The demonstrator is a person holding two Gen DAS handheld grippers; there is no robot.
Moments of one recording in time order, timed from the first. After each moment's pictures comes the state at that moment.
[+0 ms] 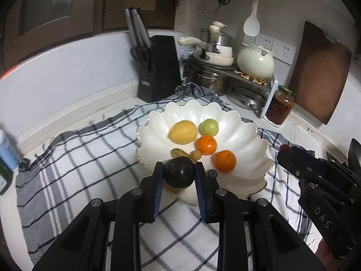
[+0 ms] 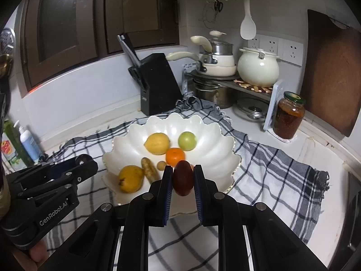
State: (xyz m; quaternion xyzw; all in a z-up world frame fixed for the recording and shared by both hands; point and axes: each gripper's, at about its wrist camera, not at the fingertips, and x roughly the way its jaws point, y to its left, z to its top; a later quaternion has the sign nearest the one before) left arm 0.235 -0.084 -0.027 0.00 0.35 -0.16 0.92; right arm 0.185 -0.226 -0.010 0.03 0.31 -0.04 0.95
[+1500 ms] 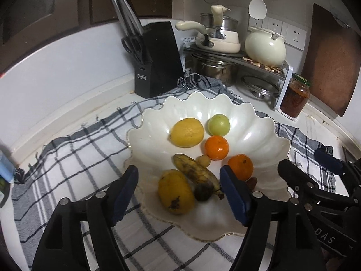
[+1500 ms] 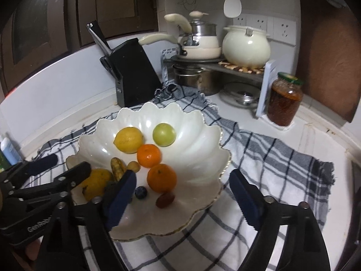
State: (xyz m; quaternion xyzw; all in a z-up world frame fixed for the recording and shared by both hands) left arm 0.278 -0.110 -0.055 0.04 0.37 -0.14 0.92; right arm 0.228 -0.259 -0.048 0.04 0.34 -0.08 0.94
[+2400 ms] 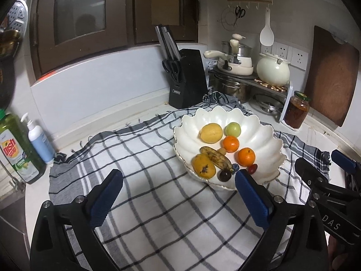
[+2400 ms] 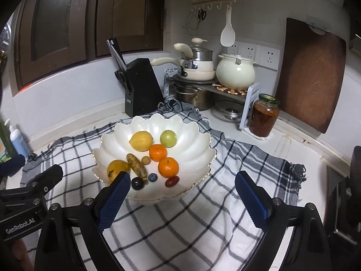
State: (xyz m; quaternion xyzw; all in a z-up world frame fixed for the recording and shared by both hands) left arm 0.174 -0.051 -0.006 0.02 0.32 -0.07 0.94; right arm 0.141 -0.221 -0.001 0.01 0.30 -0.10 0.95
